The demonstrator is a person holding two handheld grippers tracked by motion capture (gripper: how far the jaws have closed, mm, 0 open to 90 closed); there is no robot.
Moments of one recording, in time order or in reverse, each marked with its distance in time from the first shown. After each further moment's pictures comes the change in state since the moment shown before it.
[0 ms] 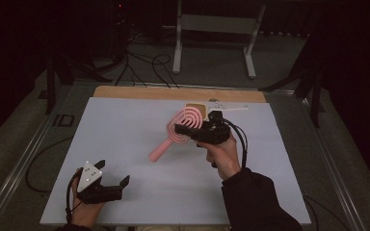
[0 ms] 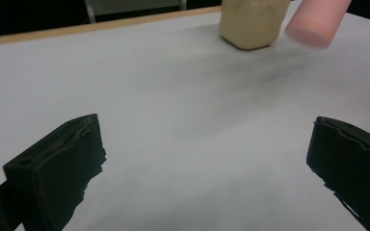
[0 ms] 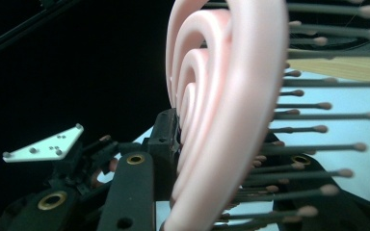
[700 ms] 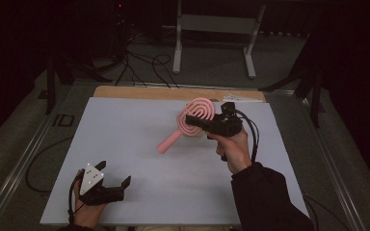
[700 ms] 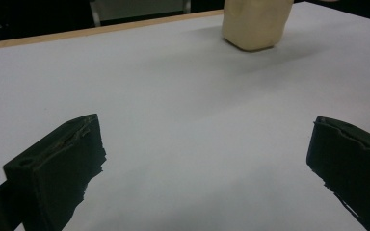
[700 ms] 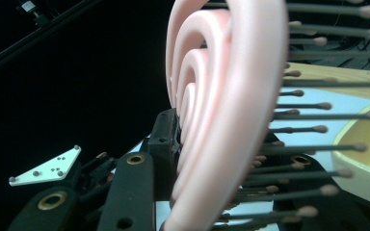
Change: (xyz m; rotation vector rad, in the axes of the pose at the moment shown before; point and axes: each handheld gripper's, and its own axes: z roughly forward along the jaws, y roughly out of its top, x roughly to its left) left arm -0.005 -0.004 0.002 -0.032 0.021 0.008; right arm -0.010 0.019 -0.025 -0.033 -0.032 0.028
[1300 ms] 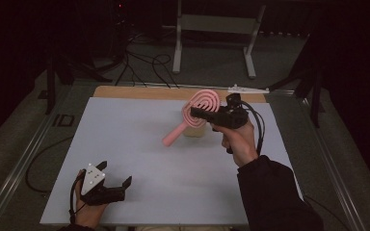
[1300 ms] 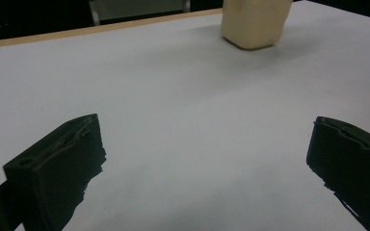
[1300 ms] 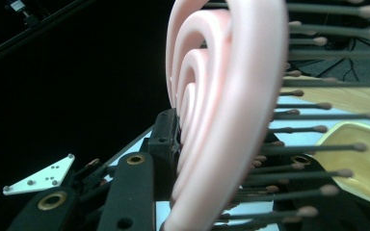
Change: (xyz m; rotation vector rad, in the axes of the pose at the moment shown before) left arm -0.002 -0.001 0.002 0.004 0.001 0.005; right arm -0.002 0.022 -0.011 0.005 -0.035 -0.028
